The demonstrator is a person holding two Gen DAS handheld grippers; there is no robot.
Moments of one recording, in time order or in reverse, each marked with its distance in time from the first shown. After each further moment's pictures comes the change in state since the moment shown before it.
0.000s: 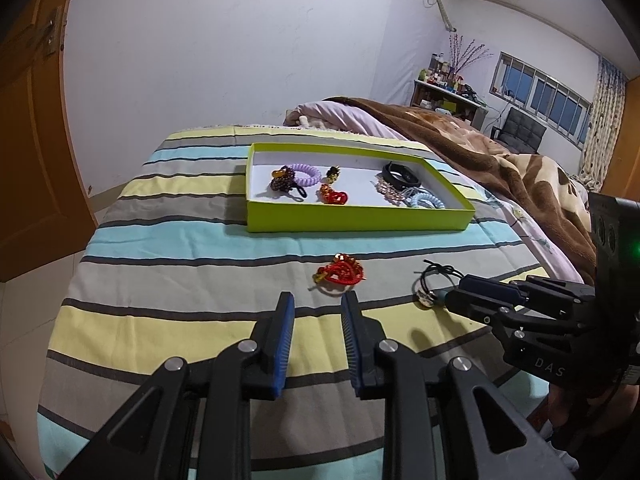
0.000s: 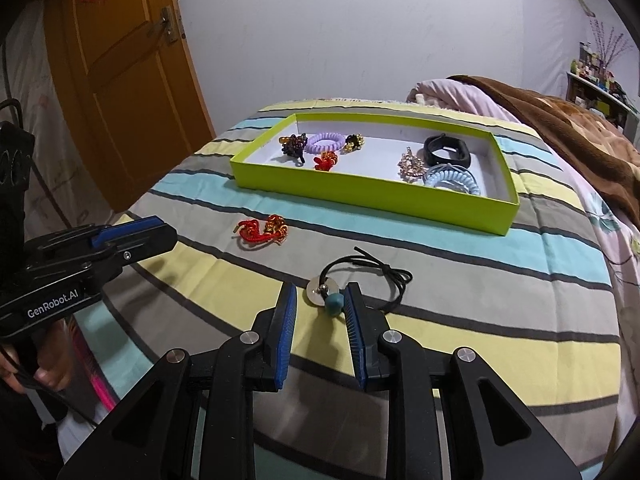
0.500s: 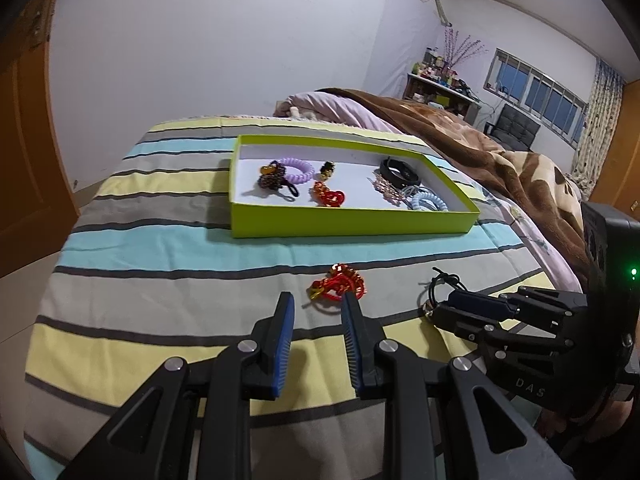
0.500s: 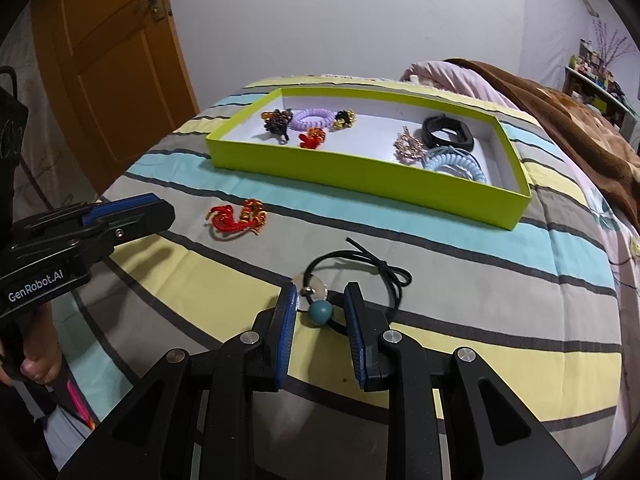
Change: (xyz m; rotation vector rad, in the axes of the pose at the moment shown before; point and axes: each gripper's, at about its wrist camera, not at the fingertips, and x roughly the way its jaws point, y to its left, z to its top) left arm 0.029 0.001 0.012 0.005 0.038 -0.056; right arm 0.025 -0.004 0.003 -0.004 0.077 -0.059
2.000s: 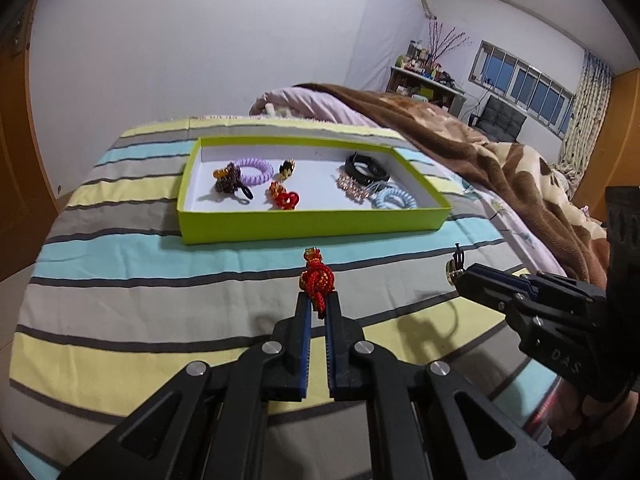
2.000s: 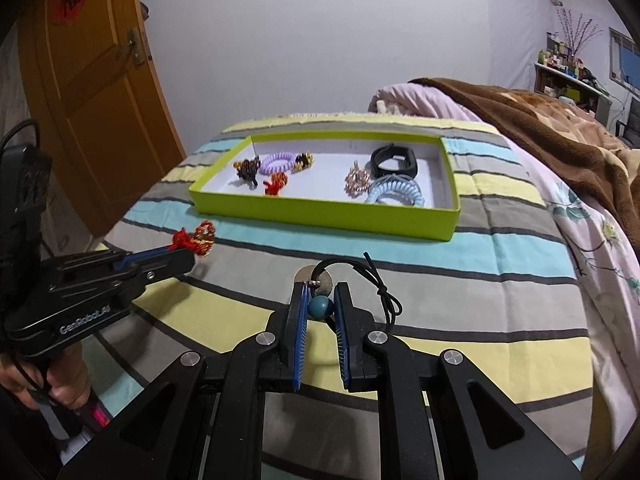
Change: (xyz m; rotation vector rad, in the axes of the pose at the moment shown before) left arm -0.002 -0.028 0.007 0.022 0.011 -0.041; right arm -0.046 -0.027 0.001 0.096 -0.119 -0.025
